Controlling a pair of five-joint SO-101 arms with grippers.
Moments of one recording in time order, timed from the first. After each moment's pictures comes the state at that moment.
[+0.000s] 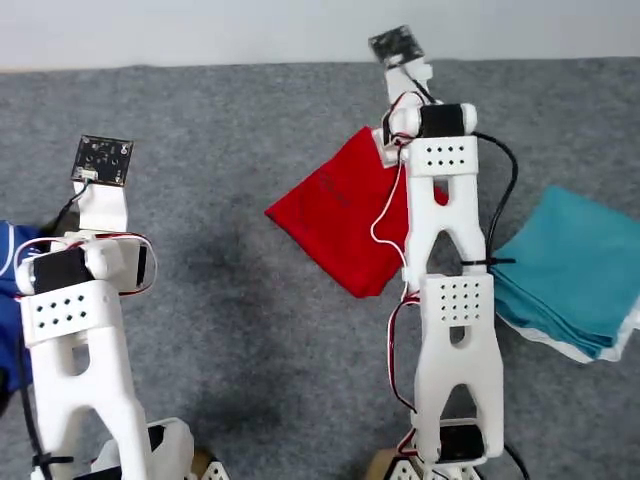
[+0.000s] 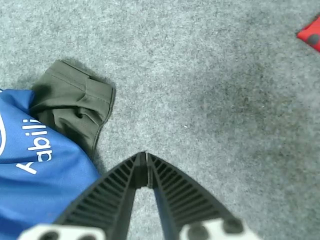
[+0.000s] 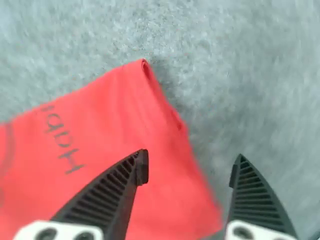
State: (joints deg) left arm -19.9 -30.5 35.2 70.7 -14.2; right arm -7.7 60.7 -83.8 90.7 9.5
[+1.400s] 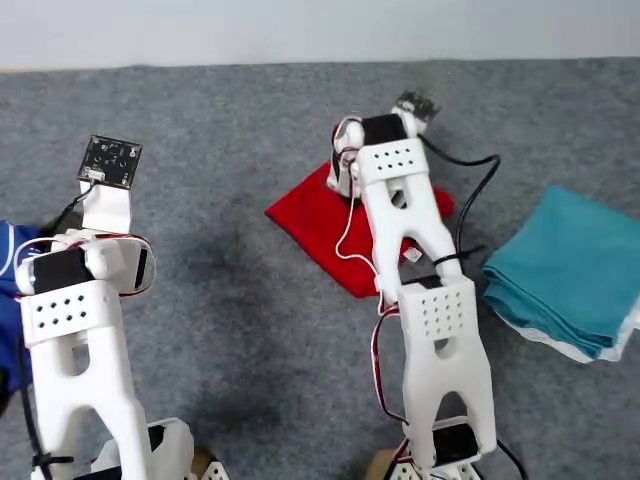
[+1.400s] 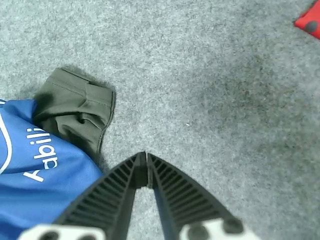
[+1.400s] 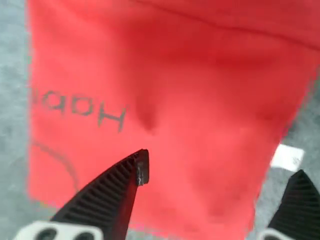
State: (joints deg) left arm -19.9 -30.5 35.2 70.7 -18.7; right arm -16.4 53.7 -57.2 93.9 -48.5
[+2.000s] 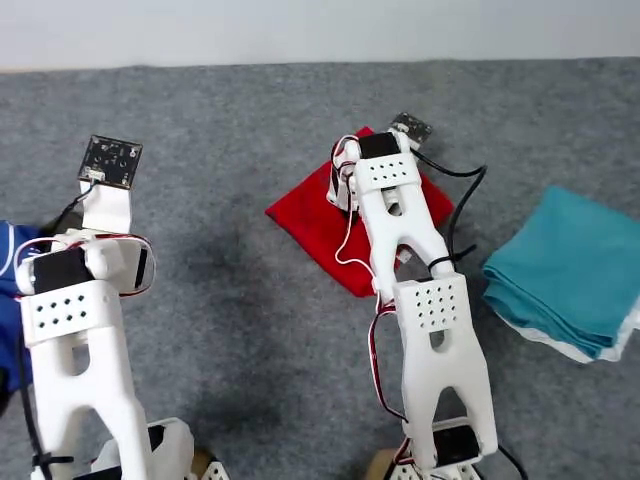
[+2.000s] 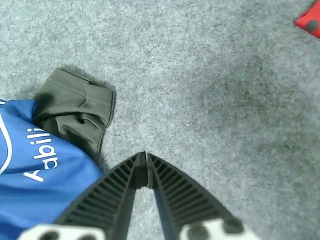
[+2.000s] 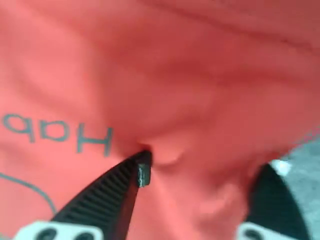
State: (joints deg) left arm -19.9 -30.5 35.2 70.7 -18.7; right arm -15.9 62.2 -58.2 89.9 -48.7
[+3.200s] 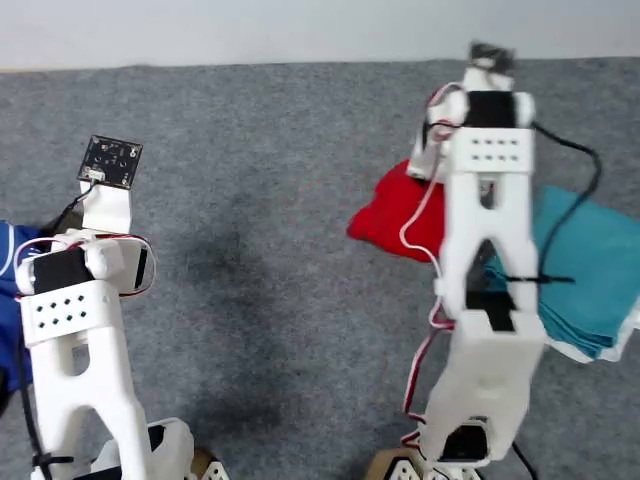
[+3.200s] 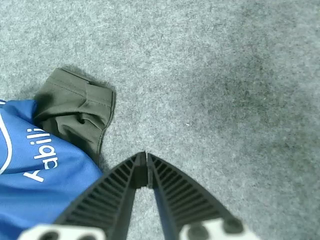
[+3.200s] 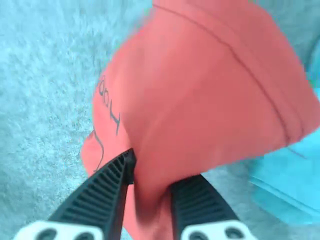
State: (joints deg) left arm -19.9 -30.5 35.2 70.7 -18.8; right arm -1.8 25.1 -45.5 100.4 -16.8
